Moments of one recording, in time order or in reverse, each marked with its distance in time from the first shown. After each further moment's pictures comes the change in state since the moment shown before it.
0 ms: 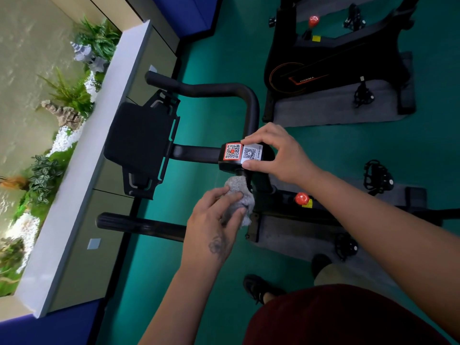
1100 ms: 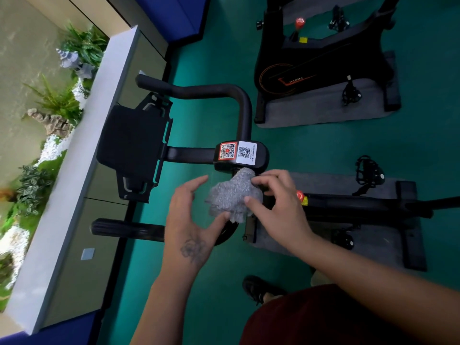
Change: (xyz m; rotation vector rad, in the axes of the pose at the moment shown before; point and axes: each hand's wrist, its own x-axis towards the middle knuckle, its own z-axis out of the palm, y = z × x) left_hand 0.000 -0.012 -0.029 -0.154 0.044 -0.010; right_hand -0.100 -0.053 0.056 0.061 0.263 0.349
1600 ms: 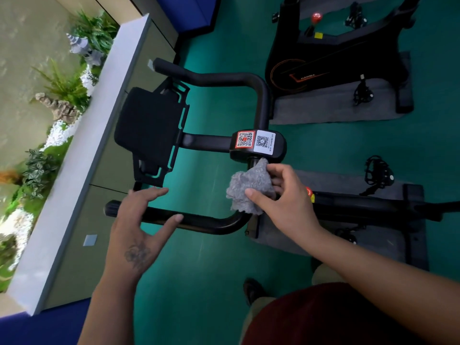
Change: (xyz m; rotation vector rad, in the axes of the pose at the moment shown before) left_hand -0.022 -0.070 -0.097 0.254 -0.018 0.019; right_hand -0.005 -0.012 0.014 0.105 -0.037 0.152
